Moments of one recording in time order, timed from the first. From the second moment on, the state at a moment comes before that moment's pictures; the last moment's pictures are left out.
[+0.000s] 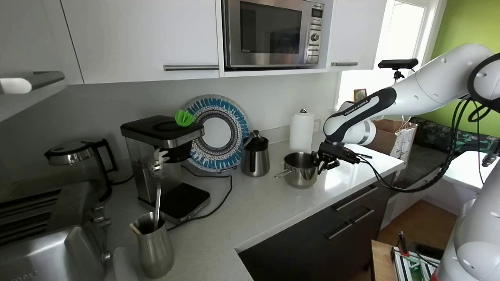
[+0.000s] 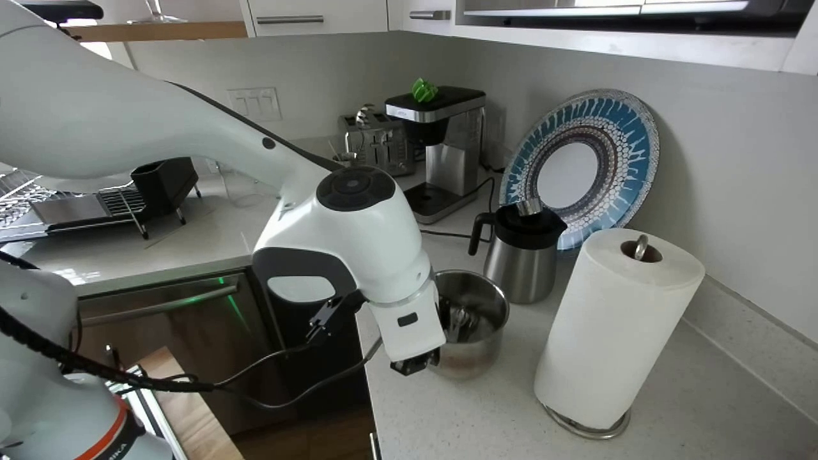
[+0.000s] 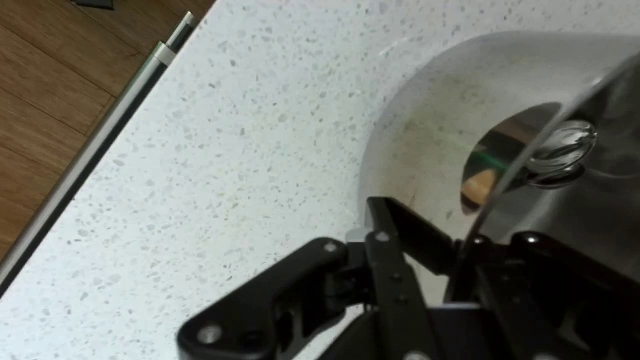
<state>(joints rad) -0.39 -0.11 -0.36 -2.43 0.24 2.57 0.48</state>
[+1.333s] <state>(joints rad) -0.41 -0.12 -0.39 -2.31 0.14 2.58 0.48</state>
